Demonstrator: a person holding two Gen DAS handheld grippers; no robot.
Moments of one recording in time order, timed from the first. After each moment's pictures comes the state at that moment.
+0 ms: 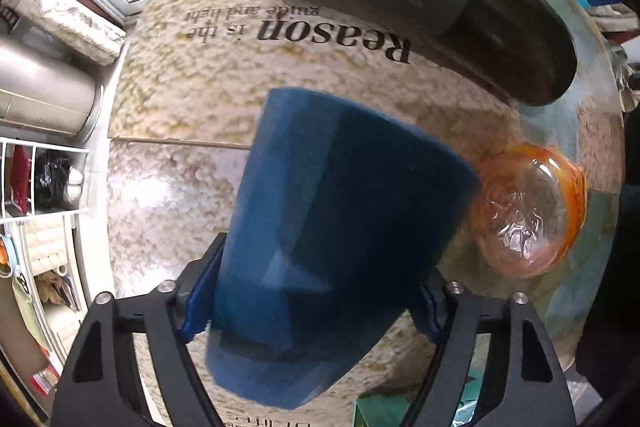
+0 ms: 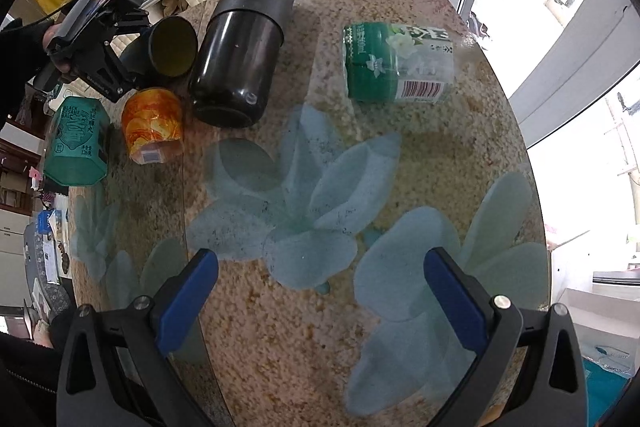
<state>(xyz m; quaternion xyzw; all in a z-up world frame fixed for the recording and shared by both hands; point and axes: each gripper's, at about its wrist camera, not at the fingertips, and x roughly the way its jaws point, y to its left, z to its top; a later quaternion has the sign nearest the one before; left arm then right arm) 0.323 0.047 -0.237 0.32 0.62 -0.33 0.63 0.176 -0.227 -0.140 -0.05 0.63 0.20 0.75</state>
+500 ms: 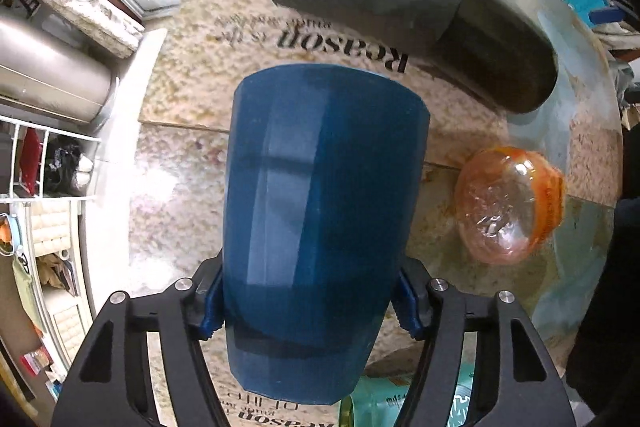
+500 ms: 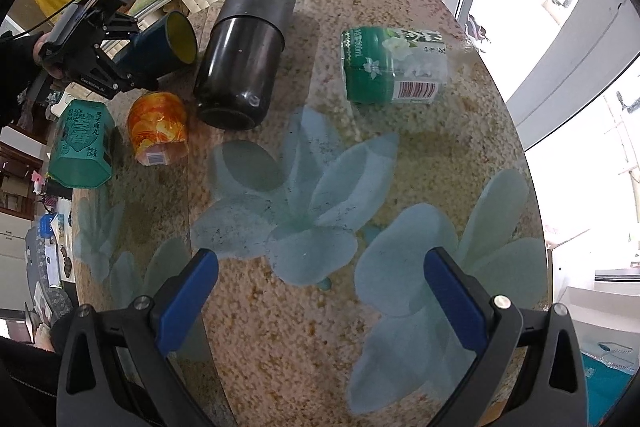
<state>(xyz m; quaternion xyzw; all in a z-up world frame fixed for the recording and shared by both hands) 0.318 0.058 -0.211 0.31 0.62 -0.31 0.65 0.170 -0.231 -0.134 -0.04 0.62 0.21 0.75</state>
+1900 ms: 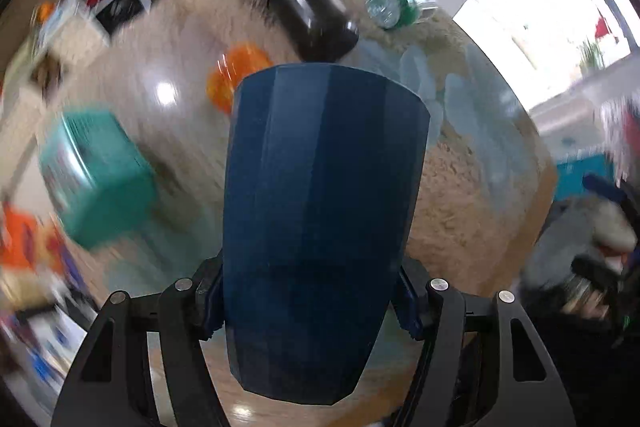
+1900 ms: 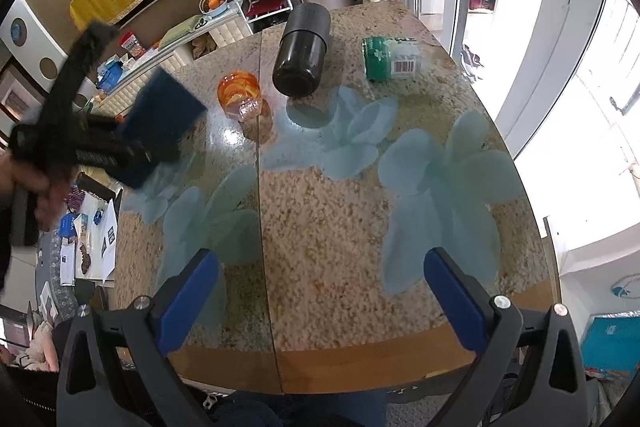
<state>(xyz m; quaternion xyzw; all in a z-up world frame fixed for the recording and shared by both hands) 0.083 -0.025 -0.143 0.00 0.65 -0.10 0.75 0.040 -0.273 -0.072 -0.01 0.55 0.23 0.80</state>
